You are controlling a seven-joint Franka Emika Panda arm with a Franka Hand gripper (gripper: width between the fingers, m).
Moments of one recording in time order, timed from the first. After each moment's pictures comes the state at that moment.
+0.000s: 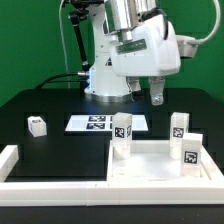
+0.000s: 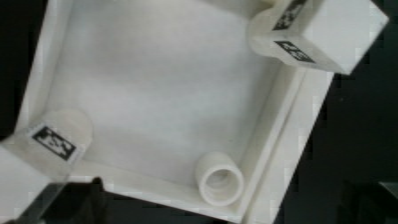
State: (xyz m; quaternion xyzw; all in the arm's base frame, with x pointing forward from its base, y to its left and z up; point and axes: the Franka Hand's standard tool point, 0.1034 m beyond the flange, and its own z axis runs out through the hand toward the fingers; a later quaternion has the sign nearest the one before) arm 0.575 0.041 0.135 -0.84 0.54 -0.03 0.10
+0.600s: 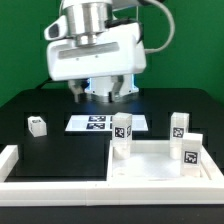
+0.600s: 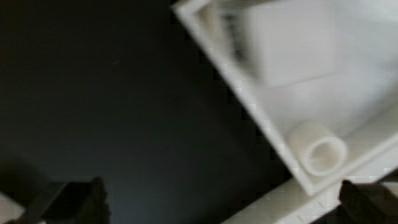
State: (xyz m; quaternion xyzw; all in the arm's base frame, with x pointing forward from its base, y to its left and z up) arm 0.503 -0.080 0.109 -0.97 0.20 -0.09 0.04
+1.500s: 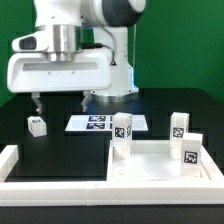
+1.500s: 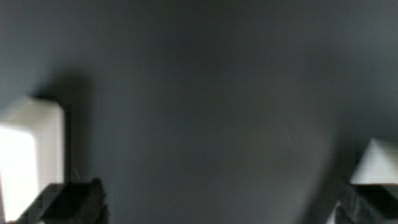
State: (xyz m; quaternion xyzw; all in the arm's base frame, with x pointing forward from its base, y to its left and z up) arm 0.449 -0.132 0.071 -0.99 -0.16 -0.06 -0.02
